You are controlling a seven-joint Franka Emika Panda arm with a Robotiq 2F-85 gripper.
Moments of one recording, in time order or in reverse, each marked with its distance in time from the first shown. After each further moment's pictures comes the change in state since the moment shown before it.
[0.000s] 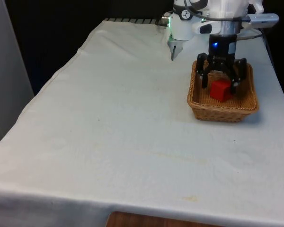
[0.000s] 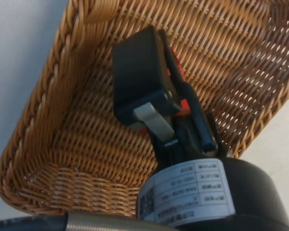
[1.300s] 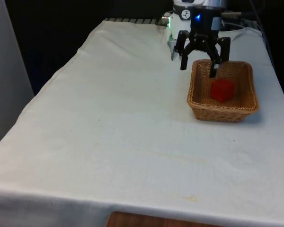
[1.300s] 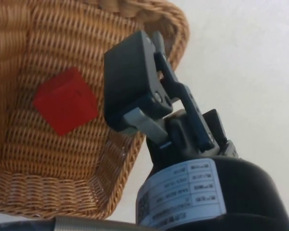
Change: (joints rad) arm -0.040 -0.117 -0.048 0.132 0.020 -0.206 -0.095
